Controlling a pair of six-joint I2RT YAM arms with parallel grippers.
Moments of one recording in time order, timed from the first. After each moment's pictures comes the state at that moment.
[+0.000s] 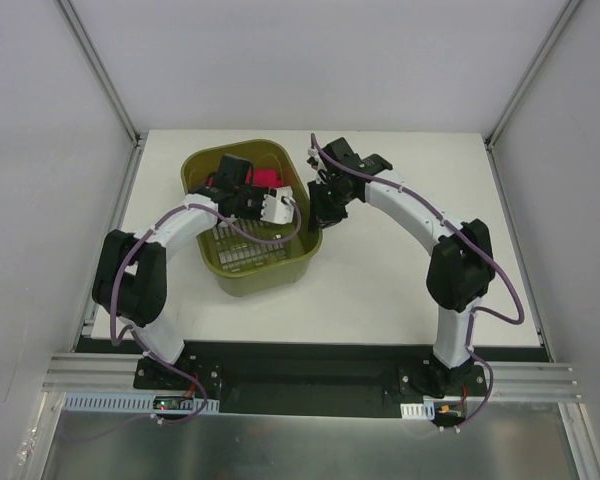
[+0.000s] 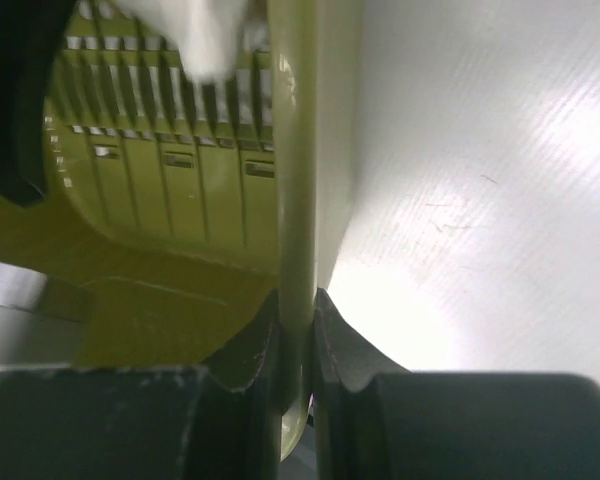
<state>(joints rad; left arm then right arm) -0.35 1.69 1.22 -0.39 0.33 1.40 0.62 1.92 1.72 -0.89 -0.32 0.38</state>
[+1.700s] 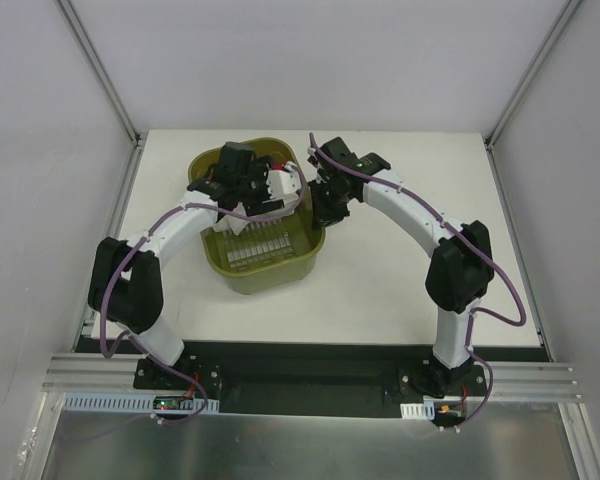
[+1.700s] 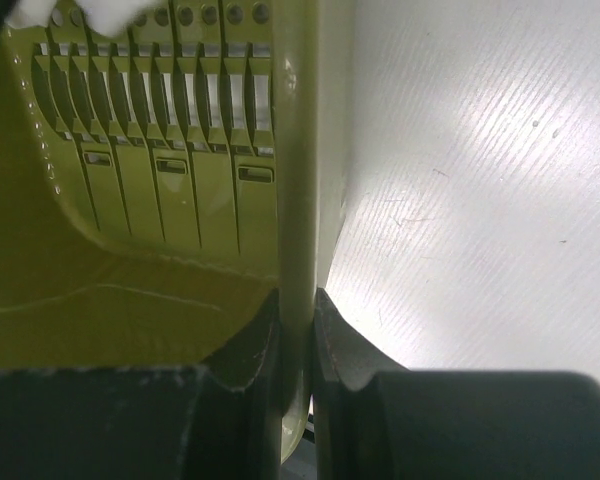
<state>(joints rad) -0.40 1.64 1.25 -0.32 0.23 1.00 0.65 1.92 1.77 -0.96 -0.16 0.38</state>
